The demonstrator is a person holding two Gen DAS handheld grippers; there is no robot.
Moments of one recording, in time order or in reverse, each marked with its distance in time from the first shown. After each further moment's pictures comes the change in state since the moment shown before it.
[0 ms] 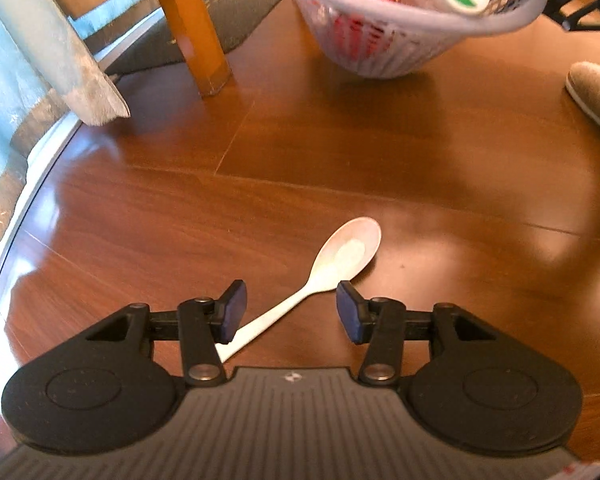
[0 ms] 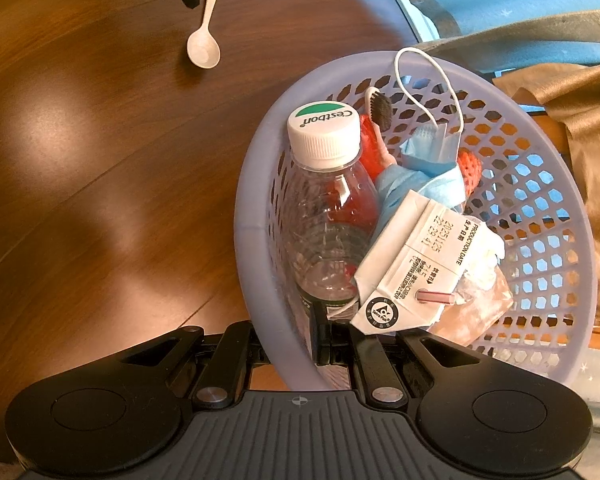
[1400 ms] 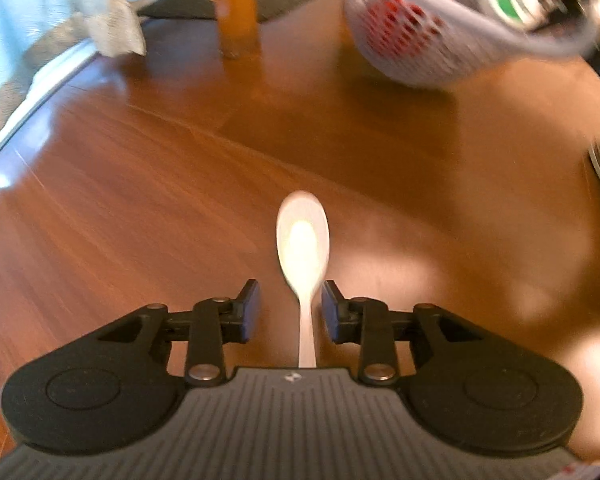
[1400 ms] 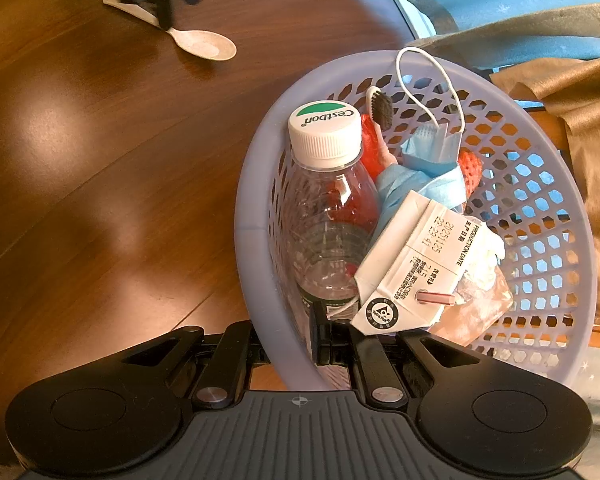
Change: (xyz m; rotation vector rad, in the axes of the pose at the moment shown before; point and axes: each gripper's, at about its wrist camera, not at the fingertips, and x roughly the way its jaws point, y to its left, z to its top) left arm 0.017 -0.006 -0.004 -0.288 0.011 -0.035; right arm 0.001 0.000 0.003 0.010 0.004 0.000
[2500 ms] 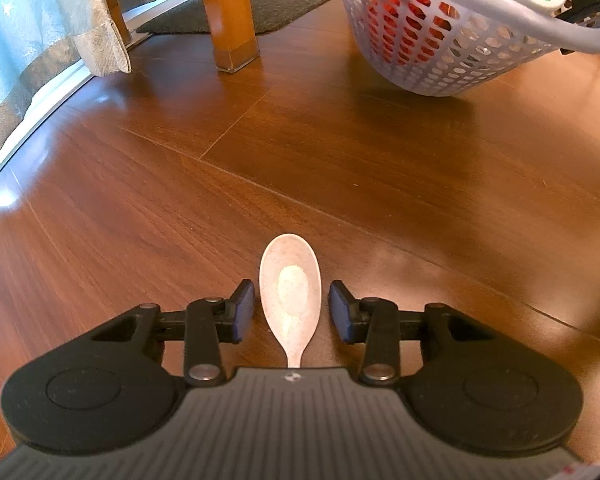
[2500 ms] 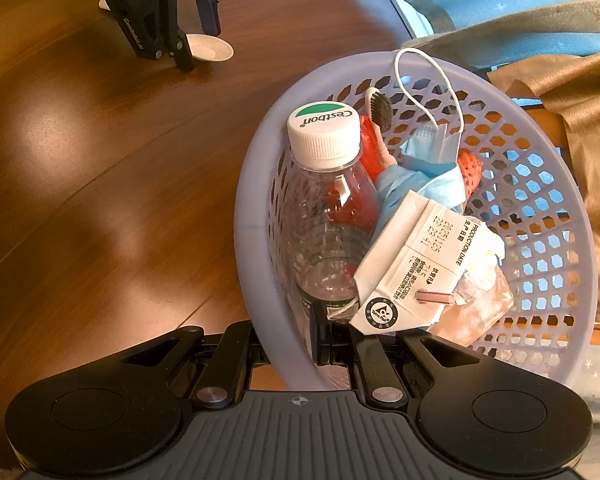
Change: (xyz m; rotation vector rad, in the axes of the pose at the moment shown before) left arm 0.030 -0.014 0.015 0.032 -0.033 0.057; right arm -0.002 0.001 -0.001 0.003 -0.011 0.002
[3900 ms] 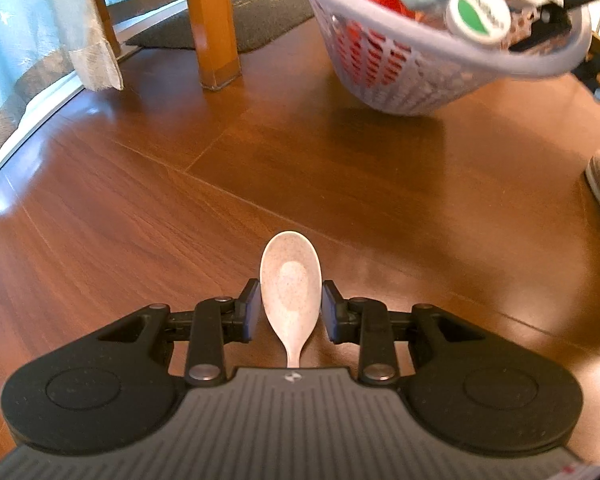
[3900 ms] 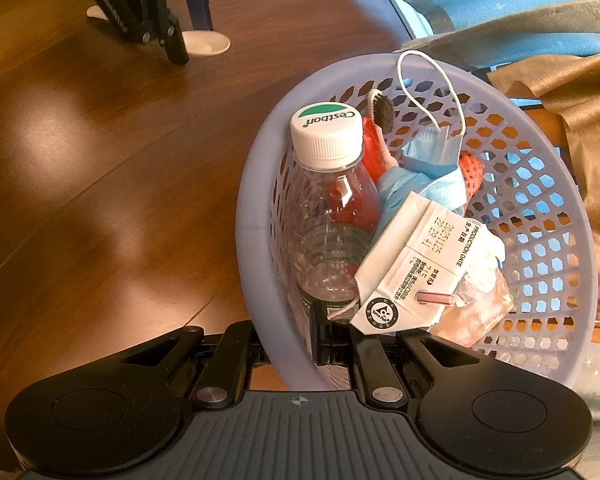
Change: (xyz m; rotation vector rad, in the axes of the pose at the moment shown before) left arm -0.024 -0.009 -0.002 0.001 -0.031 -0.047; right arm 0.001 -0.001 0.000 0.001 -0.004 0.001
